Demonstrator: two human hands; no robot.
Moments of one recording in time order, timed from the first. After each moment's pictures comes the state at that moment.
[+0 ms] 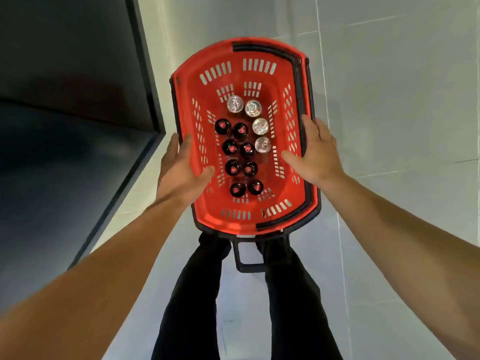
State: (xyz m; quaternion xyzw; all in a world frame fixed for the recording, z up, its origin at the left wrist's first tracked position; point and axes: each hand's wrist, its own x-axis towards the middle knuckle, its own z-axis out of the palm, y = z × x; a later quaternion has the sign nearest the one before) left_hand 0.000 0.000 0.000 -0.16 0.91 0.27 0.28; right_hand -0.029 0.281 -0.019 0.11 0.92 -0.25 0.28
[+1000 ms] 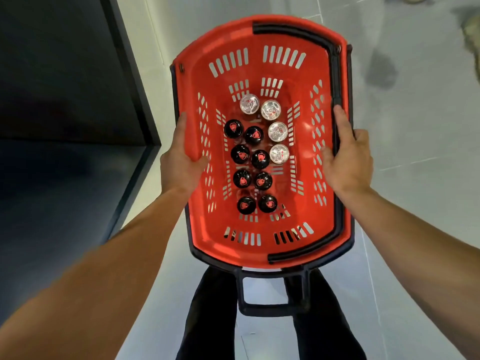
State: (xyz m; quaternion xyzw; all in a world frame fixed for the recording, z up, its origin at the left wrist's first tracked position) left_hand -0.039 0.013 -0.047 -0.21 0.89 0.36 0.21; right_hand -0.008 0.312 -0.068 0.22 0.93 -0.26 0.14
